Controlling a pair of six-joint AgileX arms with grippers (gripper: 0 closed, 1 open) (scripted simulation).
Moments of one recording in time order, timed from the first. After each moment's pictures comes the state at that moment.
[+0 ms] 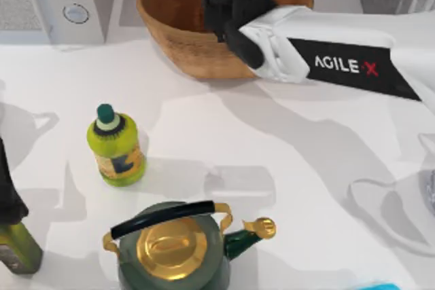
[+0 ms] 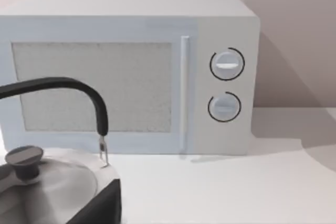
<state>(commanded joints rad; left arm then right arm) 0.00 0.00 0.00 0.00 0.00 0.00 0.67 2.29 1.75 0.54 0.69 0.02</state>
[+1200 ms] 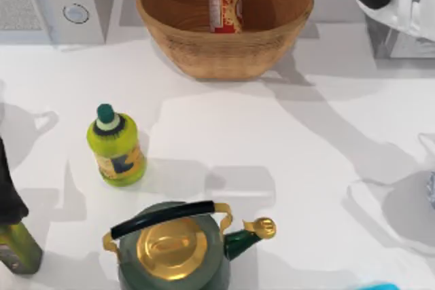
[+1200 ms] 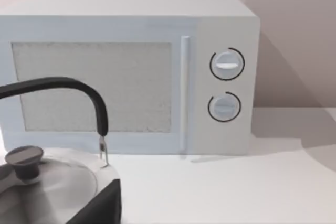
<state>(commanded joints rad) 0.00 0.00 0.00 0.00 0.00 0.00 0.58 1.83 1.54 0.34 0.59 0.03</state>
